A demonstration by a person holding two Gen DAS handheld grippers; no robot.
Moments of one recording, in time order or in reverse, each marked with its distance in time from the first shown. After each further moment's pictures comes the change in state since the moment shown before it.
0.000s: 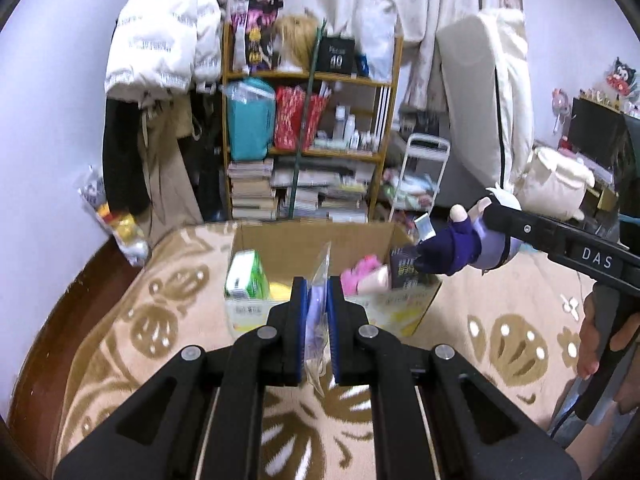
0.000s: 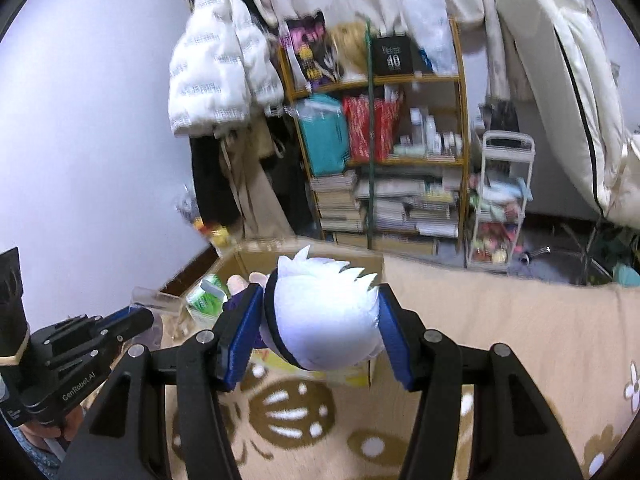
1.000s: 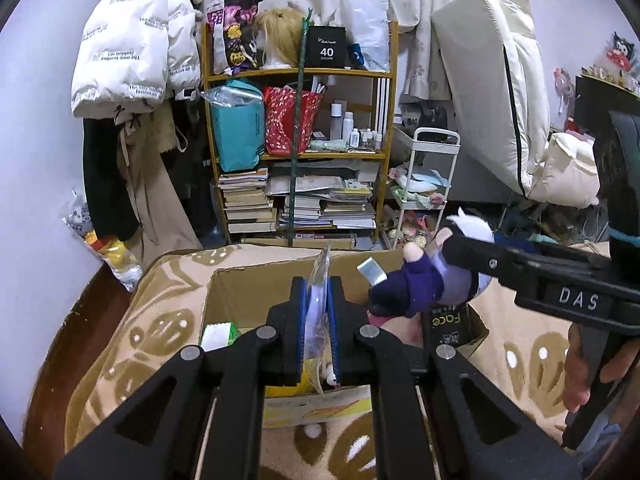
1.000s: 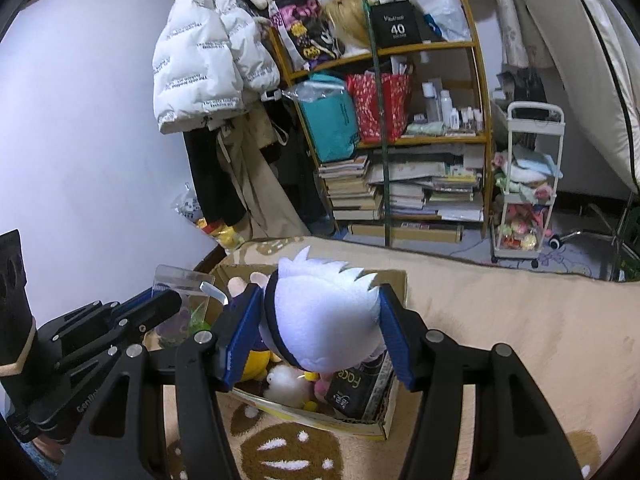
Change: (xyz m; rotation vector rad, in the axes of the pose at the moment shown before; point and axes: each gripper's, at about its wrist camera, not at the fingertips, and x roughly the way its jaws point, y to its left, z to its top) left arm 0.104 -0.008 0.030 0.071 0.021 0.017; right arm 0.105 -0.027 0.006 0.072 0.078 0.071
